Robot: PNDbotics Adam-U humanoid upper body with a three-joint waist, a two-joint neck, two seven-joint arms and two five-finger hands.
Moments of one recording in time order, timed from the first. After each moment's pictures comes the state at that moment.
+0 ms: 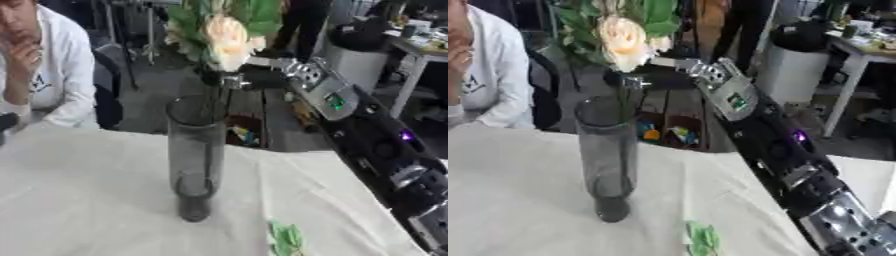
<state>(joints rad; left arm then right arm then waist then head) -0.58 0.09 -0.11 -1.98 -0.09 -0.33 0.23 -1.48 -0.49 0.30 -0.79 0.08 -0.42 0.74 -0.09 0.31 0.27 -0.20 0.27</state>
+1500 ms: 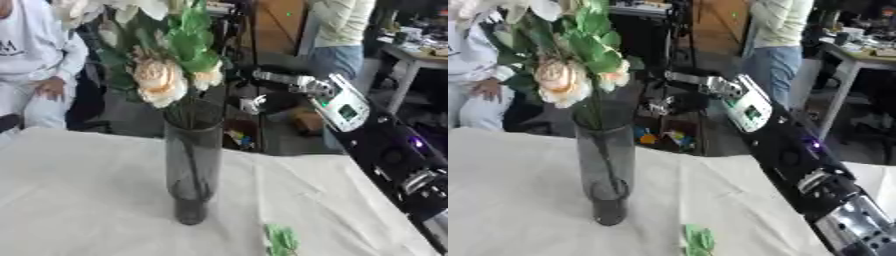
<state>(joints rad) -0.58 0.11 -0.11 -1.98 -0.09 -0.33 0.23 -1.47 -0.53 0.28 -0.66 0.22 -0.52 0.63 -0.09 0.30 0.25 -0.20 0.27</state>
